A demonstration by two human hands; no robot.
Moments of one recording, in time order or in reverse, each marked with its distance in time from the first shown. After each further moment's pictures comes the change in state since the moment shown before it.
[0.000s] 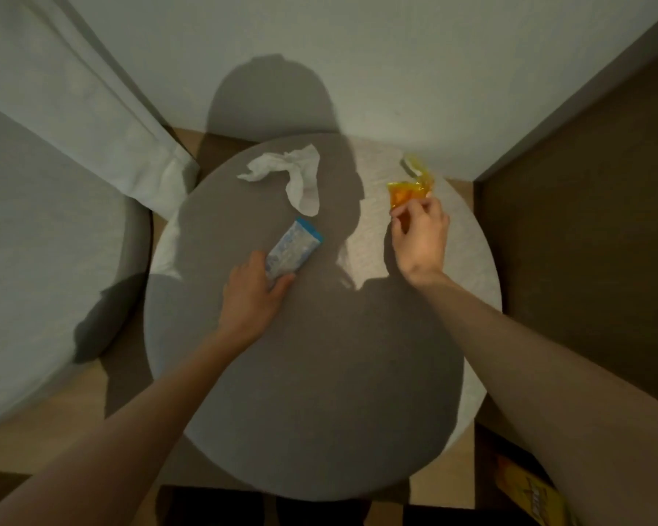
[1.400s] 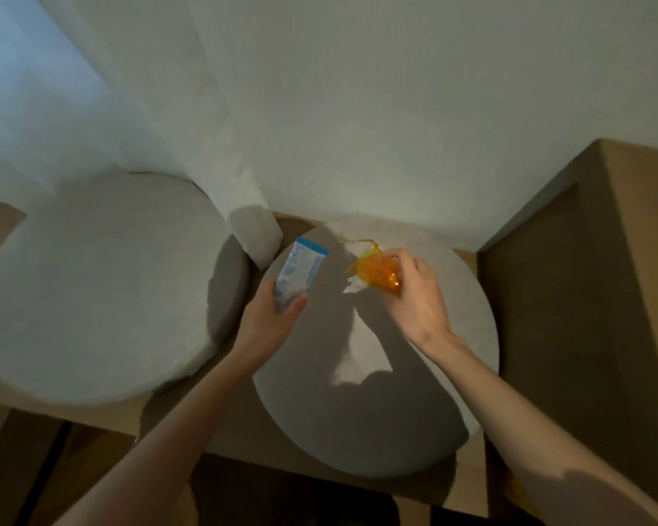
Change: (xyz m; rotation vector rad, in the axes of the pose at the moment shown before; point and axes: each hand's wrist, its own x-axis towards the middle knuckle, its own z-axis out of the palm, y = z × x) left_hand -0.122 0.033 -0.162 -0.349 0.099 -0.081; right_hand -0.117 -0.146 -0.143 0.096 -0.191 -0.235
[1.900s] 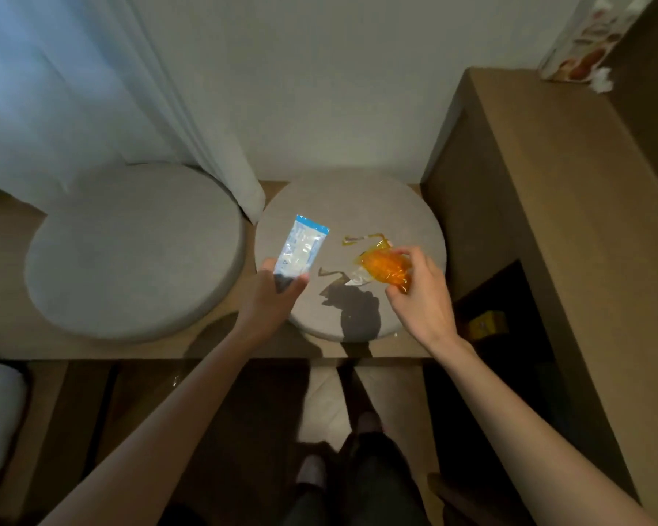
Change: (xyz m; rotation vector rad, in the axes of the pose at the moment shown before) left_hand -0.230 -0.022 -0.061 0.069 -0.128 0.275; right_hand -0.289 -0.061 -0.041 0.152 0.202 0.161
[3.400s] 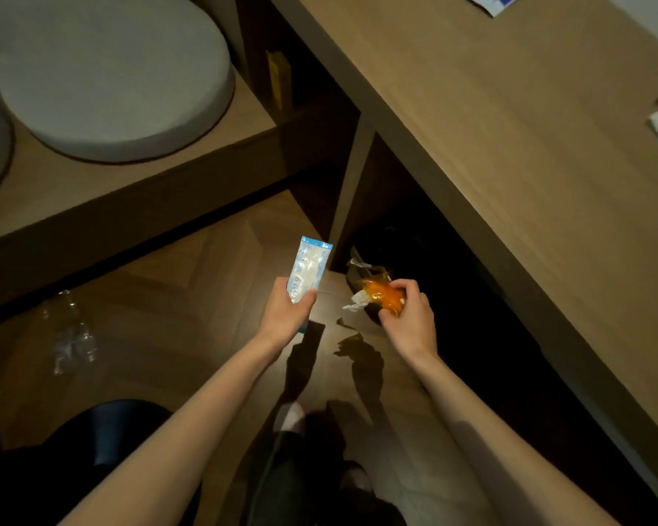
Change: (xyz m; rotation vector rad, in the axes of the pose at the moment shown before) left_hand -0.478 -0.148 0.270 0.081 -0.600 -0.067; right_hand -0.608 0.246 0.026 0.087 0.310 0.815
